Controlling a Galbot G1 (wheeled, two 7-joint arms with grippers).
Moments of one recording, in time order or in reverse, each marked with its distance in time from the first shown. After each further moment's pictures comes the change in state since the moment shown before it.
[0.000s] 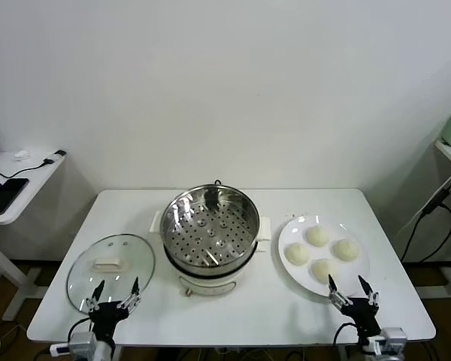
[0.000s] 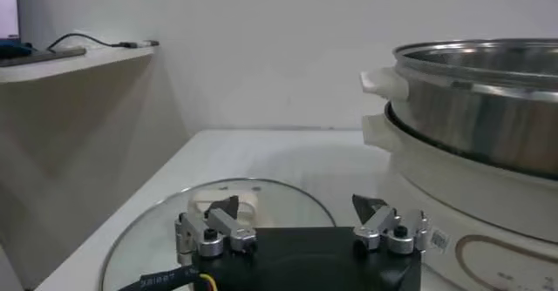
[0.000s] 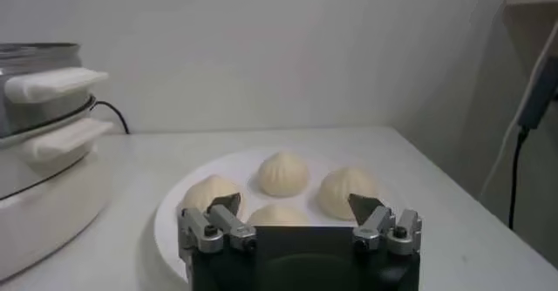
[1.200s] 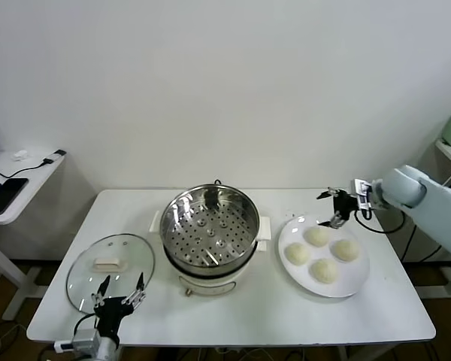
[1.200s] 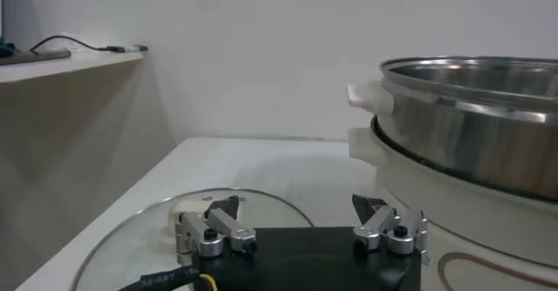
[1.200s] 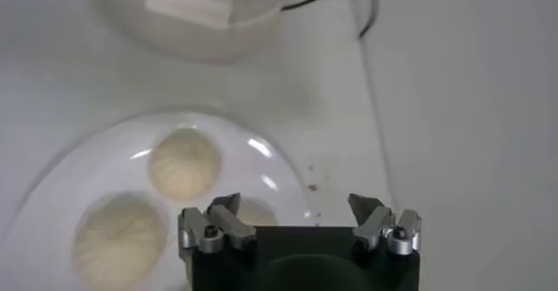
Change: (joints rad) left arm -0.019 0.006 0.022 0.011 -0.022 -0.027 0.000; right arm 1.793 -0.489 -1.708 -0.748 -0.099 0.040 -1.032
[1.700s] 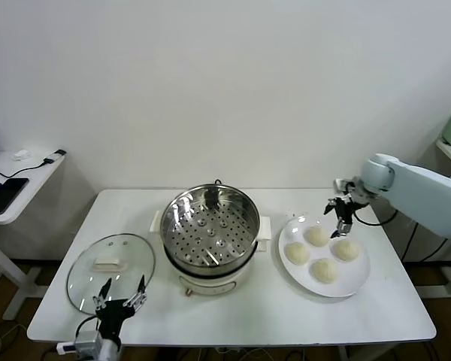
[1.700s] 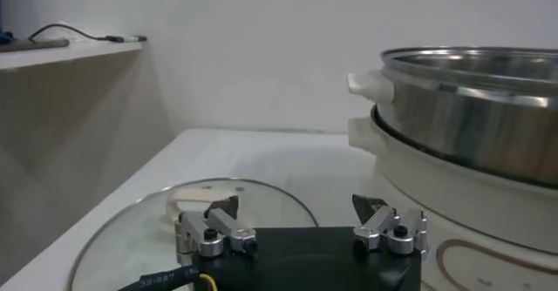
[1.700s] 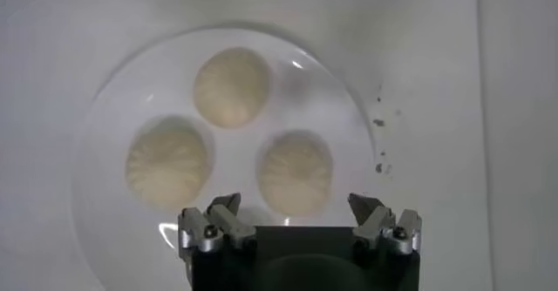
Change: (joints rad) left arm -0.001 -0.008 0.007 0.019 0.001 -0.004 0.001; right arm 0.041 0.211 -0.196 -0.254 0.023 -0.045 -0.066
